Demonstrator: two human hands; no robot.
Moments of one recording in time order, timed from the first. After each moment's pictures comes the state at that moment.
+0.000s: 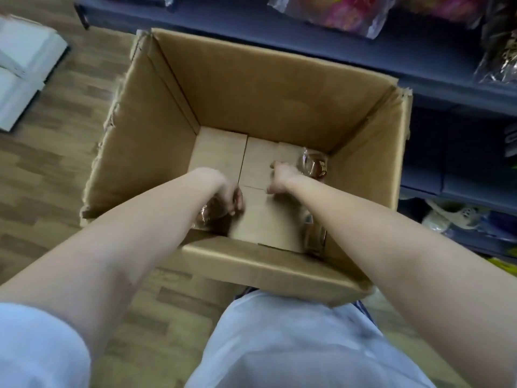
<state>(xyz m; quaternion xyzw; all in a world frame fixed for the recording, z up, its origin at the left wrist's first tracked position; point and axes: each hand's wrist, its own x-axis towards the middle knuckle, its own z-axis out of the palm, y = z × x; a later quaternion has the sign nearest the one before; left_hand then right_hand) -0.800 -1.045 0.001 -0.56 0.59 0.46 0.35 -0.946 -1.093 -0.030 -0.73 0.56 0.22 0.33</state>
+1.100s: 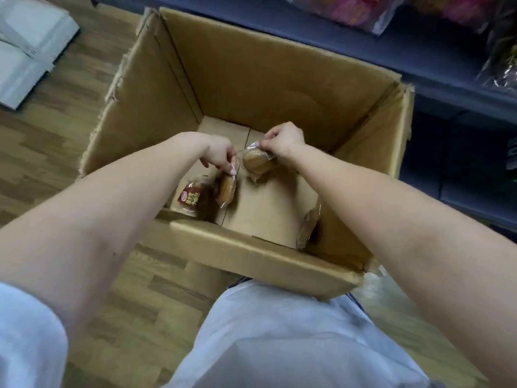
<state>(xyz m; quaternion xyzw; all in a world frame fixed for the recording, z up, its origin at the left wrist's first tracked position) -0.777 -1.069 0.021 -0.64 0.60 0.44 0.20 -0.940 -1.120 0.010 -0.67 0.60 -0.03 0.43</state>
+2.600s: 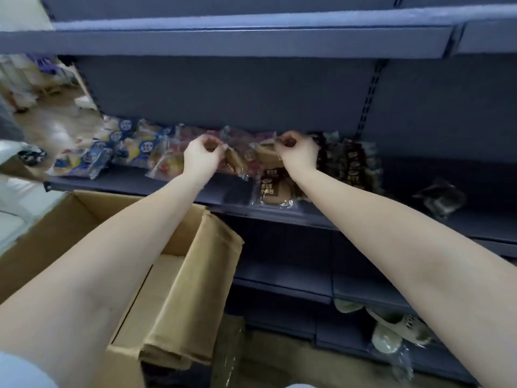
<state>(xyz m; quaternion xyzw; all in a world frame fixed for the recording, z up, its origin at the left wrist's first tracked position) -1.075 -1.179 0.236 -0.70 0.48 0.15 -0.51 -1.258 -1.239 0.229 -0.64 0.52 -0.50 0.27</state>
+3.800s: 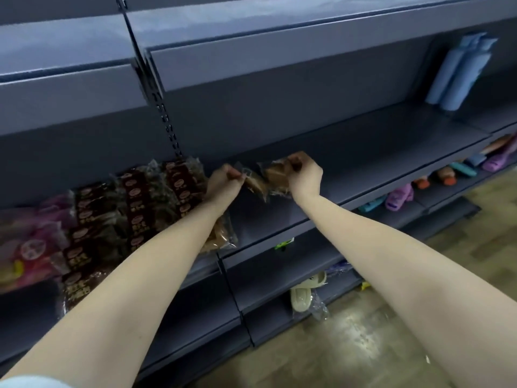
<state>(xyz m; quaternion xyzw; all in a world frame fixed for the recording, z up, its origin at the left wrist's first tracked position) -1.438 -1.330 0.184 -0.55 0.66 0.39 -0.33 -1.595 -1.272 0.179 -0.41 0.74 -0.52 0.10</state>
